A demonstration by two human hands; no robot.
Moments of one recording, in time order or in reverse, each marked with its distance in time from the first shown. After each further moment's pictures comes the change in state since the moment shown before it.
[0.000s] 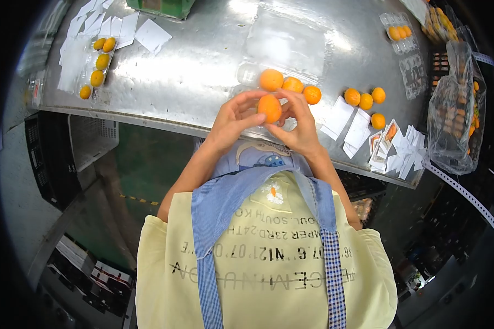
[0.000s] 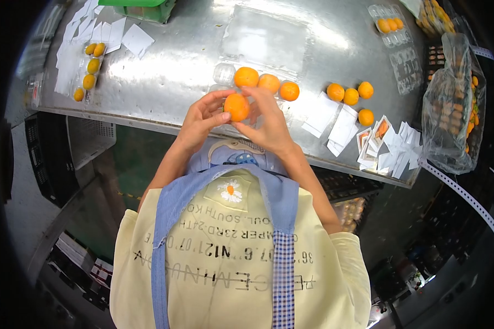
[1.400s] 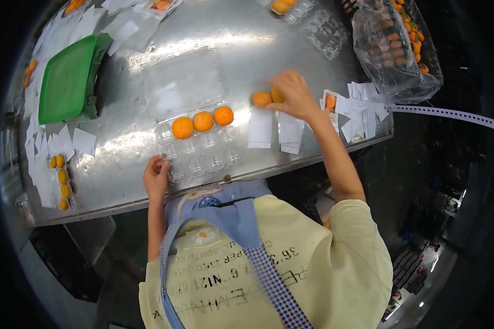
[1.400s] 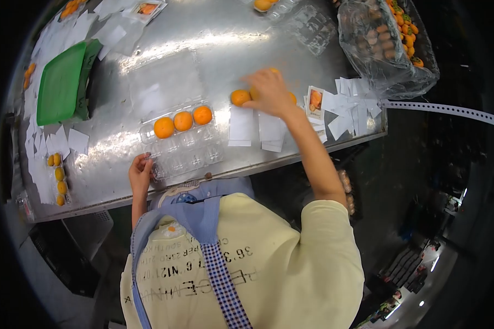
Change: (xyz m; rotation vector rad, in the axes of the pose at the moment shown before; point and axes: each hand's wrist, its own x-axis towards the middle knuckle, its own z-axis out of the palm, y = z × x) left_hand 0.039 -0.066 -0.057 0.585 0.407 -0.067; right_hand -0.015 0.072 -0.235 -0.955 0.002 0.087
